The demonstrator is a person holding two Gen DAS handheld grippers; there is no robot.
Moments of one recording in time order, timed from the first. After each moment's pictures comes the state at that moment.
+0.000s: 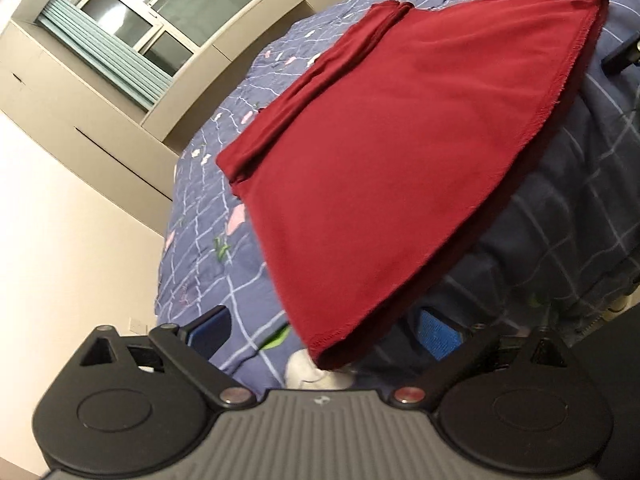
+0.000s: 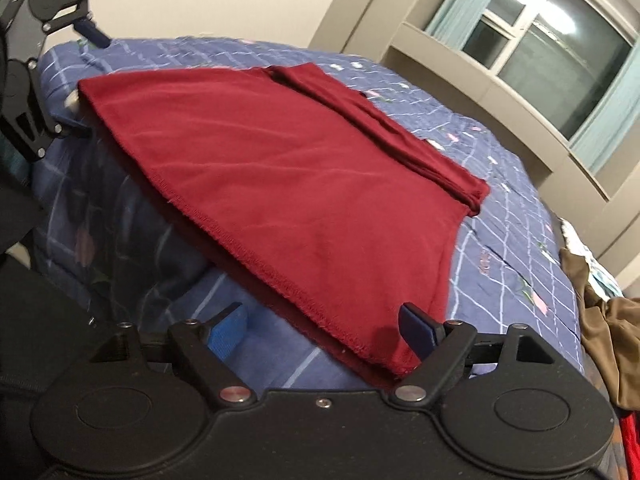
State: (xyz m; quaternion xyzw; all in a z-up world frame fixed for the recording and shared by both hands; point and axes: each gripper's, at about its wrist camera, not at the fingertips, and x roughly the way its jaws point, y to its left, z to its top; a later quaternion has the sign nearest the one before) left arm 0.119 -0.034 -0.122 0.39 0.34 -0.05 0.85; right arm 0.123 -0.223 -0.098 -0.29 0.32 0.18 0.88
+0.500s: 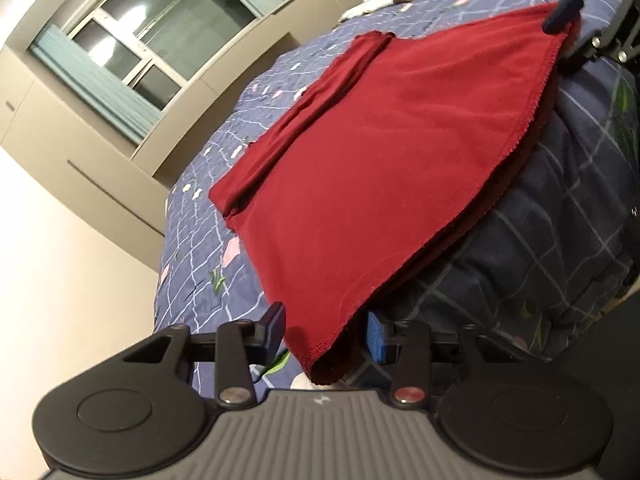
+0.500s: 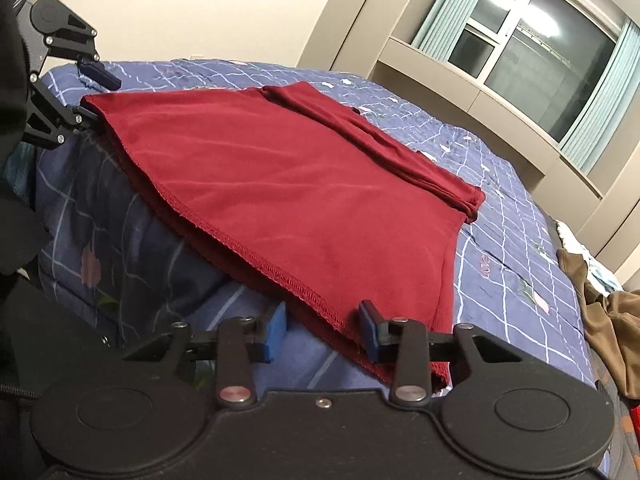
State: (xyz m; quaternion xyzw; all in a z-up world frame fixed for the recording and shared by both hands) left arm 0.112 -0.028 -0.120 0.40 0.30 -0.10 0.86; right arm 0.112 -0.225 -0.101 -0.27 0.29 0.18 0.90
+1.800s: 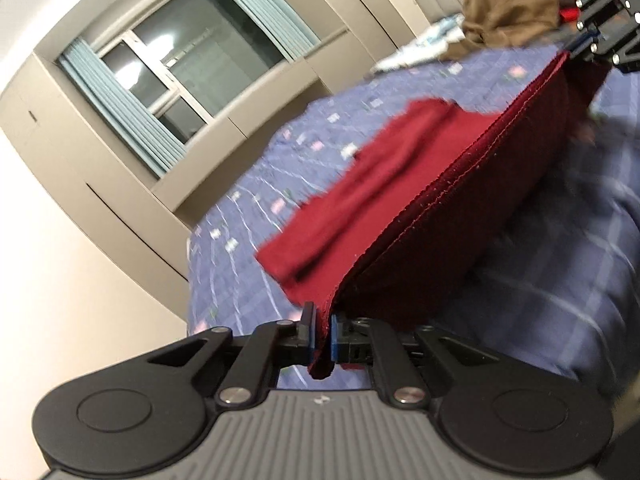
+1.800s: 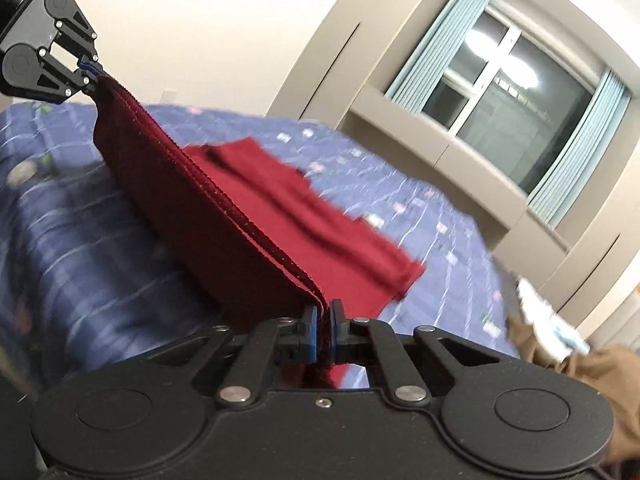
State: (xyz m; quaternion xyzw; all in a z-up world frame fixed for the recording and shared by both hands) left arm 0.184 0.001 -0.044 0.36 0.23 -0.11 0.90; right arm 0.171 -0.244 -0.039 -0.30 0.20 0.16 0.92
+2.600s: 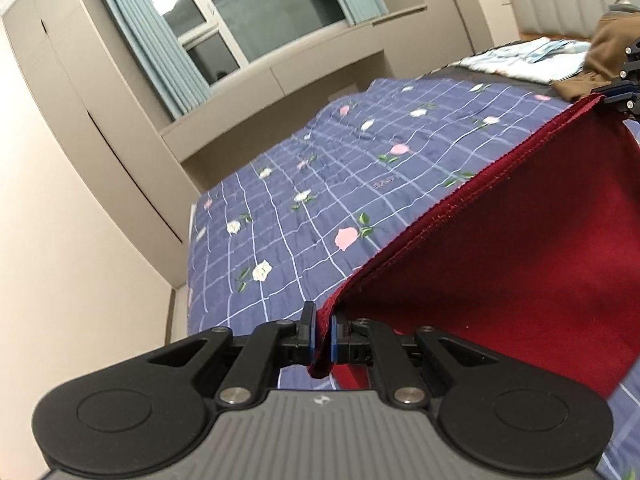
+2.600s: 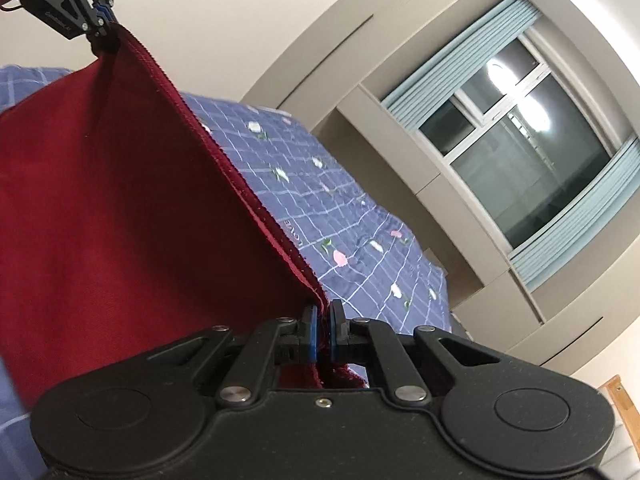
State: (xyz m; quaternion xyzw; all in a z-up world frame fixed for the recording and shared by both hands) left arm 0.509 0.028 0.008 0.26 0.31 -0.07 0.91; right arm 0.498 -0.223 -0.007 -0.41 0.19 0.14 0.88
